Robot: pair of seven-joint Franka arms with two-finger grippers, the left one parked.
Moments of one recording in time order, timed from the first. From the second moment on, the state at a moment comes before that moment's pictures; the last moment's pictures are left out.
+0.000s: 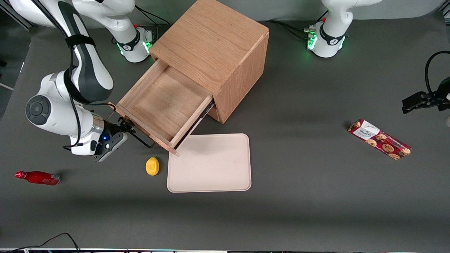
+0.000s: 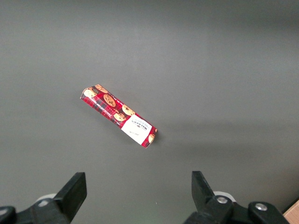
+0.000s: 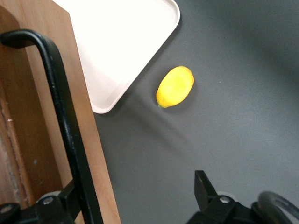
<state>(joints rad) 0.01 0.25 0.15 -1.84 0.10 2.03 -0.58</state>
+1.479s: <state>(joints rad) 0.02 0.02 -0.01 -1.69 -0.03 1.80 -0.22</state>
